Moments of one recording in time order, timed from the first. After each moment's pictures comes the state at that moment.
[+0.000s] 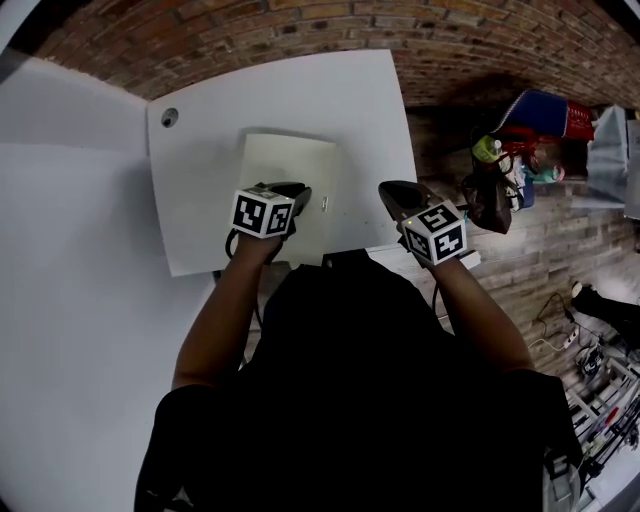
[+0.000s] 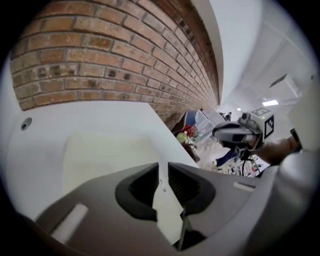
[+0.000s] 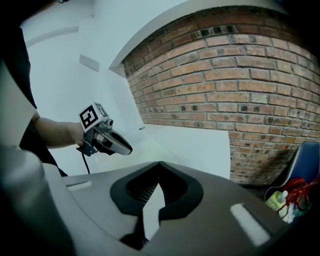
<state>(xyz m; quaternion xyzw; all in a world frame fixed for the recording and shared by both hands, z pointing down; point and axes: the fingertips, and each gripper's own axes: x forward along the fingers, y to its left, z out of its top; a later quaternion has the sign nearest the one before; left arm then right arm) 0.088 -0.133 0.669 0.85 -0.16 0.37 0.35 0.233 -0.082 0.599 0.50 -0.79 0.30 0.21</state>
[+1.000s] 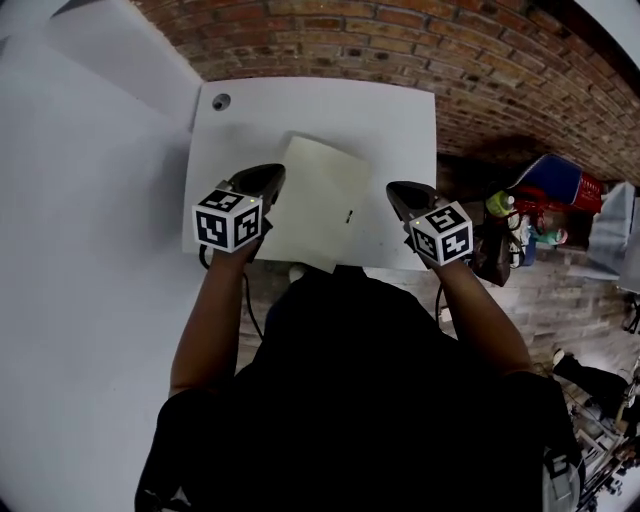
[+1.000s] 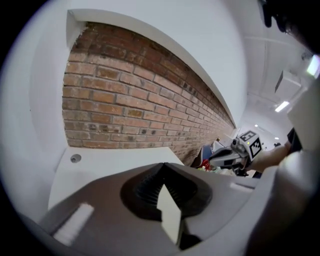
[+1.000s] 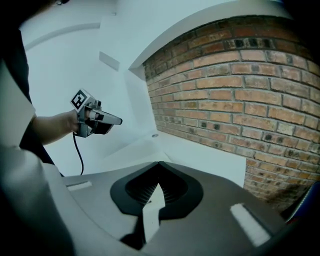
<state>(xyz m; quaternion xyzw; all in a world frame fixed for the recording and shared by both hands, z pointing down) -0.016 -0.190 0.523 0.89 -0.33 0.21 0.25 0.183 -0.127 0.550 0.43 -0.84 0.22 0.22</state>
